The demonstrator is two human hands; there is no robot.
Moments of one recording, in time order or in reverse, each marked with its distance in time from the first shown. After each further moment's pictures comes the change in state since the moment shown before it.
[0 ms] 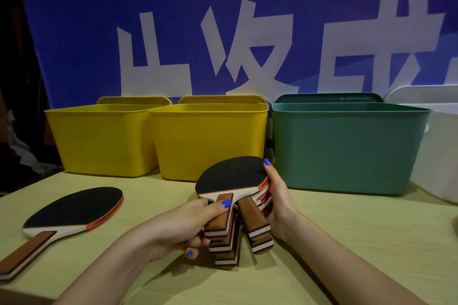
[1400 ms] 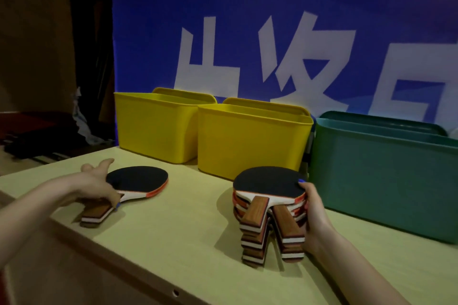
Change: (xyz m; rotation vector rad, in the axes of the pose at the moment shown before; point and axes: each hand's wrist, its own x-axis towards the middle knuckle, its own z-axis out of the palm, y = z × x) left_hand -0.030 -0.110 -0.196 0.316 0.607 -0.337; right_hand -0.009 0.001 0.003 -0.031 -0.036 0.066
